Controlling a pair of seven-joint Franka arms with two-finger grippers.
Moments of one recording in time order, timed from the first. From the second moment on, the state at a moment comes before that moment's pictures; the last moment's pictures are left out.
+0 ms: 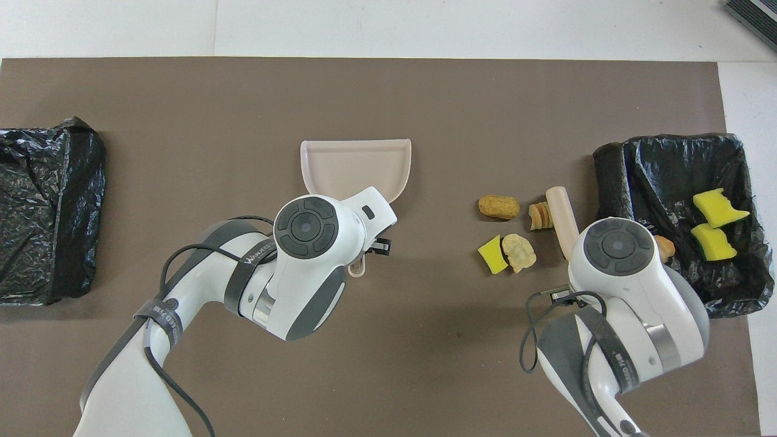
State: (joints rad) left arm -0.62 0.26 -0.02 -1.93 -0.09 2.30 -0.35; right arm 0.05 -0.08 0.18 -2.30 -0.25 1.93 0.21
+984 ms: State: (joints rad) left arm -0.33 0.22 -0.01 -1.89 -0.09 2.14 0.87; right arm 0.14 -0.10 0.19 -2.17 -0.02 1.74 0.26
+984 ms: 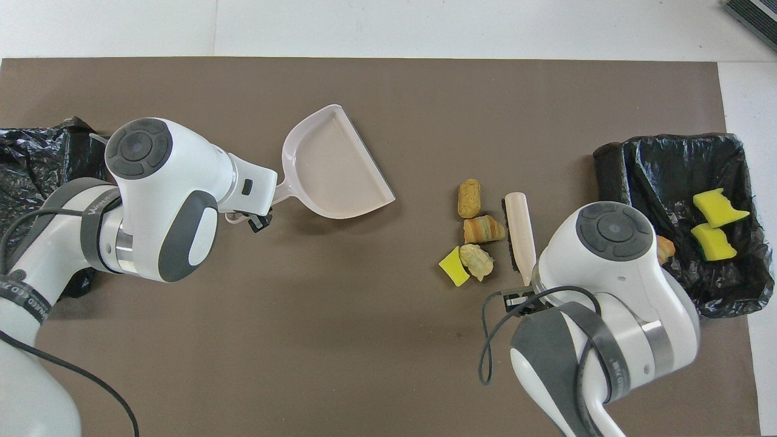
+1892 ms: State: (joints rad) left arm -0.51 0.17 -0.03 -1.95 0.00 2.06 0.95; right arm 0.19 -0.18 0.19 -2.35 0.16 1.80 0.26
